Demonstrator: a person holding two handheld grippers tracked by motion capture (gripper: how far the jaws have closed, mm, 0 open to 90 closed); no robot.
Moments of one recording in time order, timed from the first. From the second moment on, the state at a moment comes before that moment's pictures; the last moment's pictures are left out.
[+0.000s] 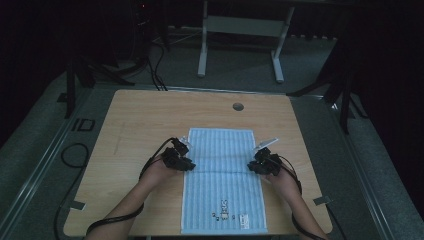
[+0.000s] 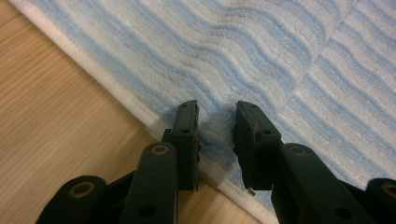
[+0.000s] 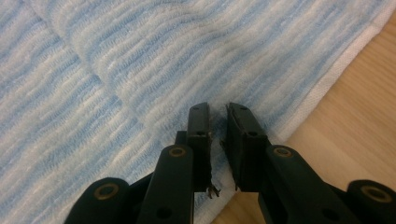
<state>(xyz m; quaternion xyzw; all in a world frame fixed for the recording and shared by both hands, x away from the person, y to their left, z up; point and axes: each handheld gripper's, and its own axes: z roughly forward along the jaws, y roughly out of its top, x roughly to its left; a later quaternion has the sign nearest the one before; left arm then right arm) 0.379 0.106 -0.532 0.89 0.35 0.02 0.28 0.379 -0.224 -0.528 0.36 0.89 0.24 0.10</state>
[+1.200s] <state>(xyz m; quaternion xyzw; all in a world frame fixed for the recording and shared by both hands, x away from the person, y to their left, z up) 0.456 0.147 -0.511 0.85 0.44 0.09 0.27 0.479 -0.194 -0.485 0.42 0.87 0.23 0.10</state>
